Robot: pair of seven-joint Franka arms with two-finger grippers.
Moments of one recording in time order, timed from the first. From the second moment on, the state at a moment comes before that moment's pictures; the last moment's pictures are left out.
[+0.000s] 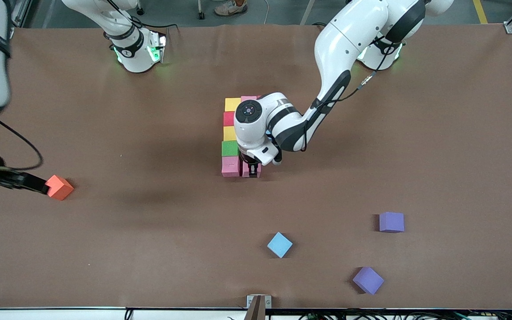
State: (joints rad) left arm -0.65 0.87 -0.27 -1.37 0.34 2.27 -2.61; right arm -0.03 0.35 -0.05 -1.26 0.04 1.67 0.11
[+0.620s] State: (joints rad) left arm -0.68 0.88 -0.23 -1.36 0.34 2.27 -2.61; right arm -0.03 0.20 -0.07 -1.33 0.03 1.58 0.03
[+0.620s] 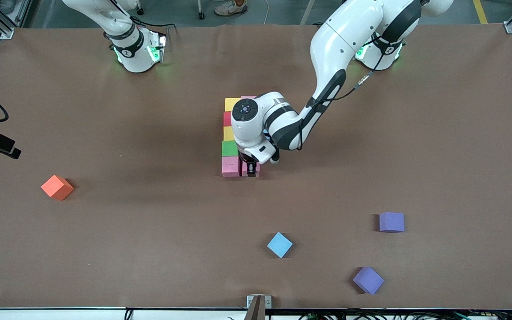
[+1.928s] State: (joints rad) left arm -0.68 0.89 -0.23 -1.36 0.34 2.31 -2.61; right arm -0.03 0.11 -0.07 -1.49 0.03 1.63 -0.06
